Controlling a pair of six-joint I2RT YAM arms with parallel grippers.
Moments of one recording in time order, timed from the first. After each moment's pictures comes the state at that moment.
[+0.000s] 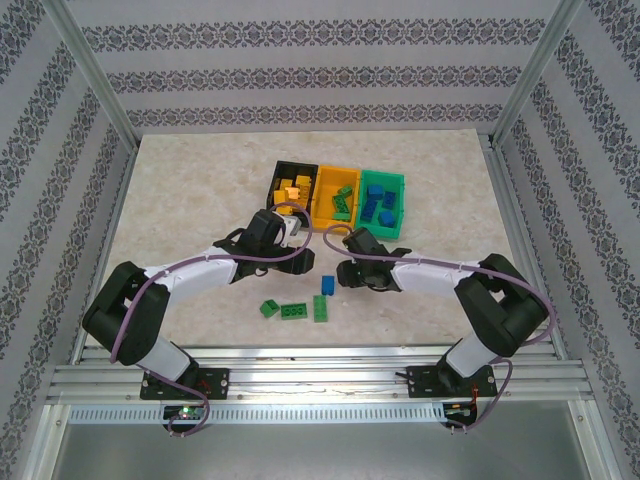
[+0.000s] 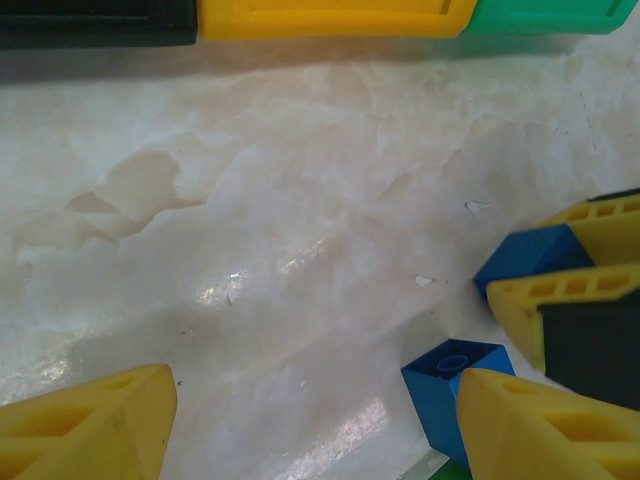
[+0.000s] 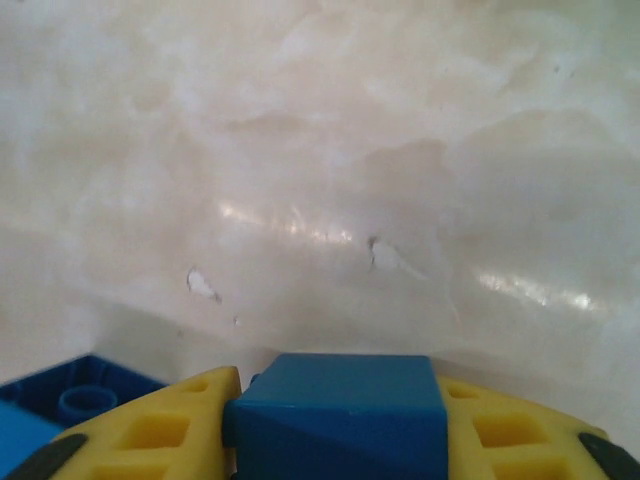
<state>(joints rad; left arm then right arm) -0.56 1.53 0.83 -0.15 0.22 -0.37 0.67 1.58 0.75 -0.23 0.01 0.50</state>
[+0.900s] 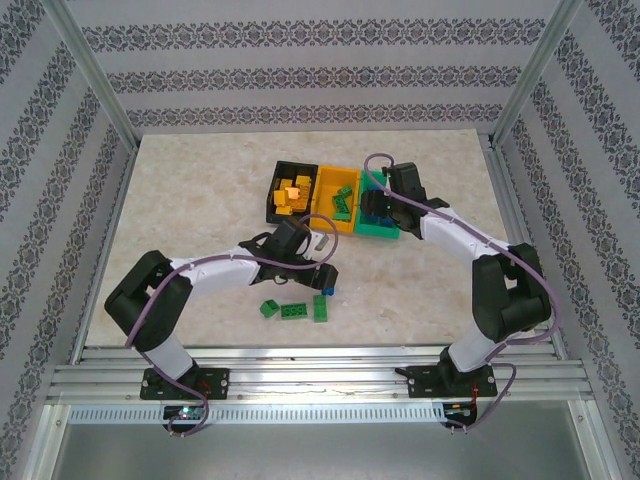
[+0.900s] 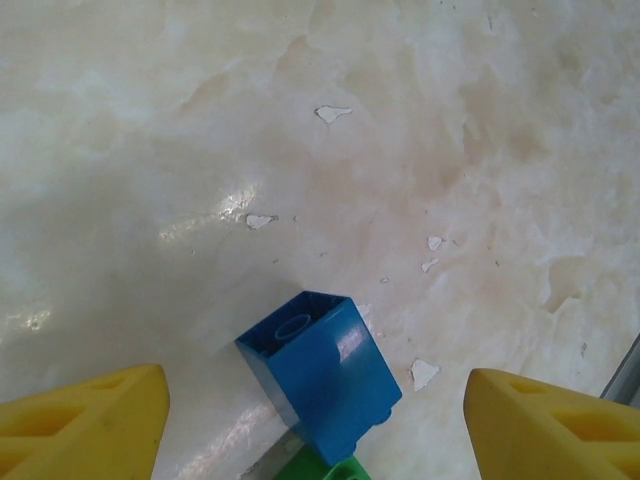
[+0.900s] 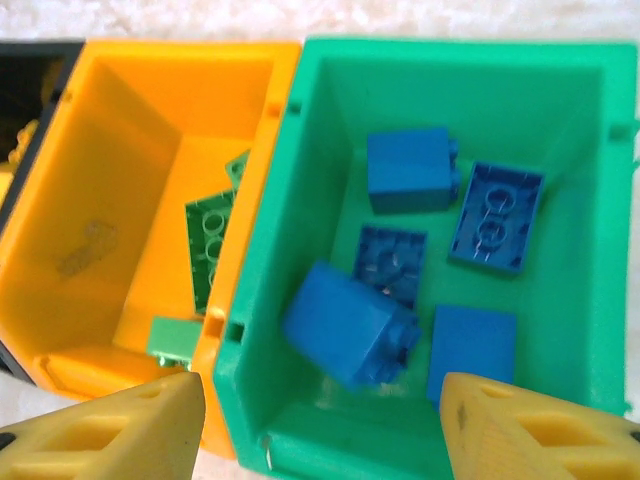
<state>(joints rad) -0.70 1.67 0.93 -0.19 0.33 -0.39 0.31 1.62 1.06 -0.23 -0.04 0.37</state>
